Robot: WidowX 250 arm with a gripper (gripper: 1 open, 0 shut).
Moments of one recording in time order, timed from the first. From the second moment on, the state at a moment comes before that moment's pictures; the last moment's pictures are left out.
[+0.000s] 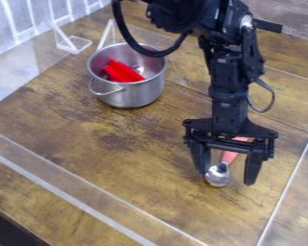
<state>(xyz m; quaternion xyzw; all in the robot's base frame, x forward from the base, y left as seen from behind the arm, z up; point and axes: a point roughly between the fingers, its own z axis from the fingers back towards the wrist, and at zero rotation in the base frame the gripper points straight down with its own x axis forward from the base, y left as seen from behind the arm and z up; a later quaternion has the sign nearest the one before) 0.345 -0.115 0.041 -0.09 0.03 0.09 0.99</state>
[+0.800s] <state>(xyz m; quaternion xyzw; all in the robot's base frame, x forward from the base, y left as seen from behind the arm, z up) 0.340 -0.137 0.054 -0.06 0.04 0.10 0.99</state>
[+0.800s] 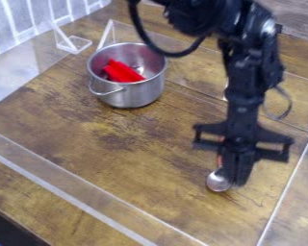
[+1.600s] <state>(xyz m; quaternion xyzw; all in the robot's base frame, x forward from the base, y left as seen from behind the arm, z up) 0.353 -0.136 0.086 -0.05 0.05 -0.01 1.00</state>
